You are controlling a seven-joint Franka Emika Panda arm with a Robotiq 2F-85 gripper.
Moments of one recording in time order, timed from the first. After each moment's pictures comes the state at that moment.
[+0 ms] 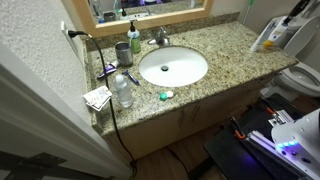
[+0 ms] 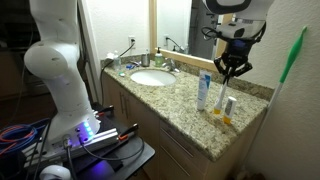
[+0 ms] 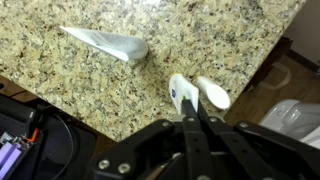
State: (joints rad) arm -0.44 0.21 -0.45 -1.87 0.28 2.04 1.74
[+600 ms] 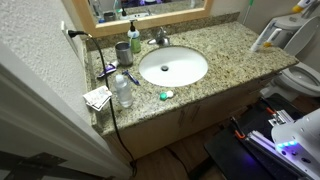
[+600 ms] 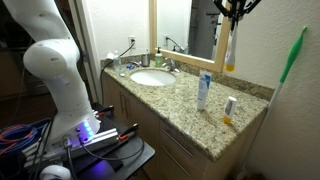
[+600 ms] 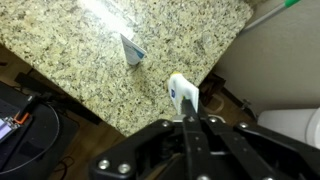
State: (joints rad) arm -0.45 -0.15 -0.49 -1.86 0.25 1.92 1.57
